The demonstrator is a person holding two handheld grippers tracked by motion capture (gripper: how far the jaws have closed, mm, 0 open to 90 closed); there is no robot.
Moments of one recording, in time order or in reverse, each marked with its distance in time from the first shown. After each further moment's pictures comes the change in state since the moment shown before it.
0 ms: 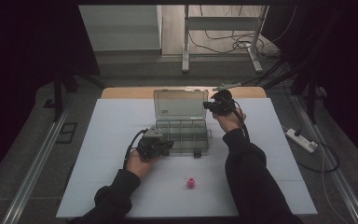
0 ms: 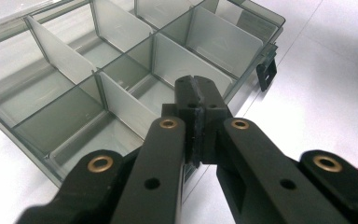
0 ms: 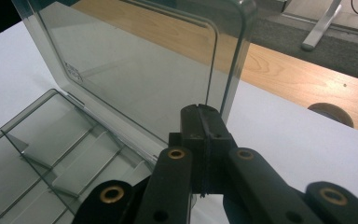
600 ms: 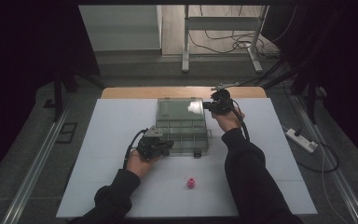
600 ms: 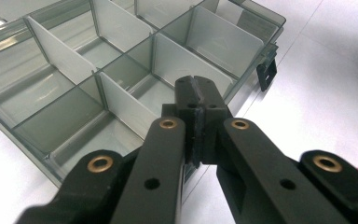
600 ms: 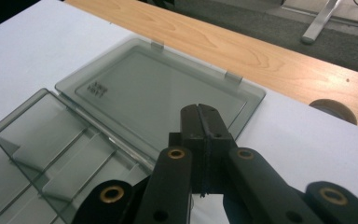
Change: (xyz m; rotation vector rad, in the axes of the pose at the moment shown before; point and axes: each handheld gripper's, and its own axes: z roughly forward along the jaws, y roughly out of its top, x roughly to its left) left arm 0.000 0.001 0.000 0.003 0.000 -0.002; right arm -0.001 0.001 0.008 0.029 -0.004 0.006
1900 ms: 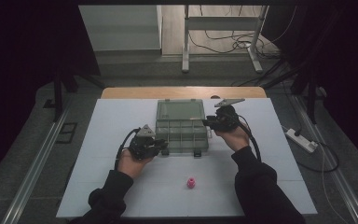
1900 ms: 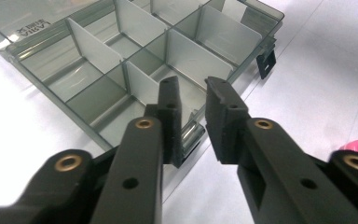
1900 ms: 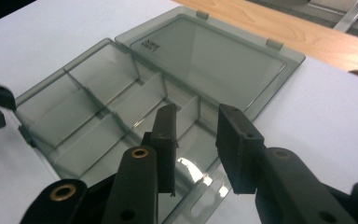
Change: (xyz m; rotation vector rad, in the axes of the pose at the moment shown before) left arm -0.002 0.001 -0.033 0.030 0.050 -0.002; right arm 0.033 -0.042 -0.043 0.014 0.072 -0.057
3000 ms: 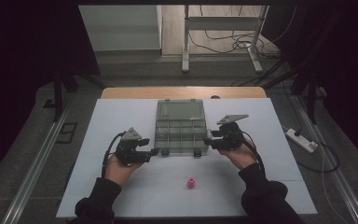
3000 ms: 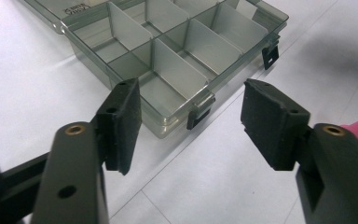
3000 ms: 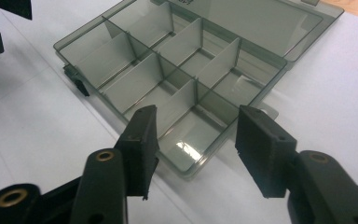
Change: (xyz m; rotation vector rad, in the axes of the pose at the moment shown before) left arm 0.003 -0.020 -0.034 -0.035 0.036 -0.077; right arm 0.029 -0.036 -0.026 0.059 0.034 -0.026
